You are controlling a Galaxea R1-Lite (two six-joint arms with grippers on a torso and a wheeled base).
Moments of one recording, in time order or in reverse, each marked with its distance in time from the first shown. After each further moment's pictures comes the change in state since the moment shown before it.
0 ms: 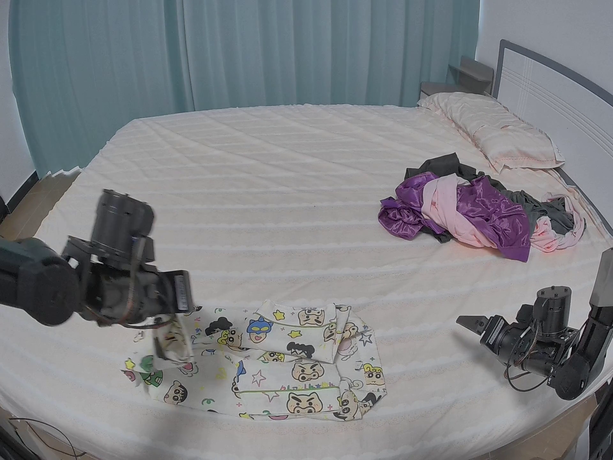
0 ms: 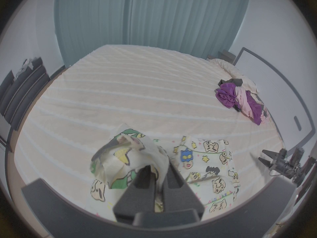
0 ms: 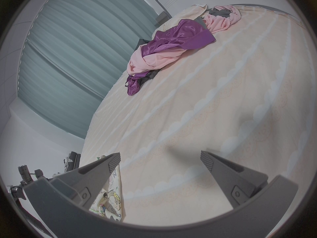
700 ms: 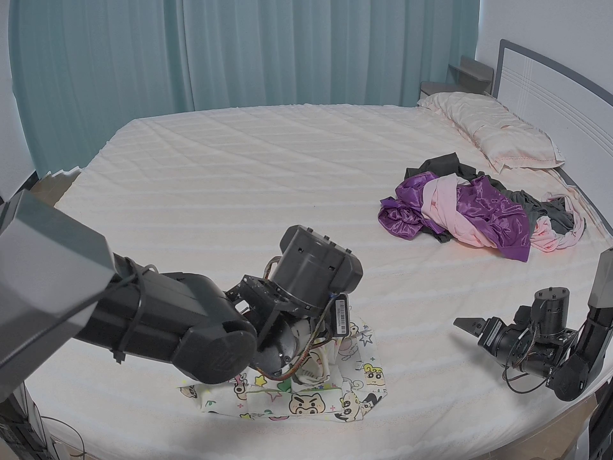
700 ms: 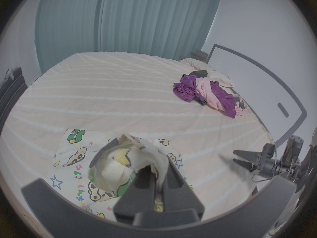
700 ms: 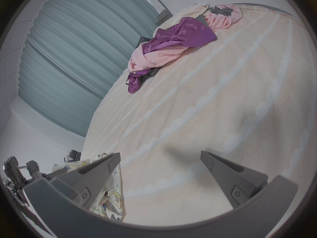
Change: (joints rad) left arm -0.470 0.359 -0.287 -0.136 0.244 -0.187; right arm 0.016 0.004 0.001 0.000 0.000 0.000
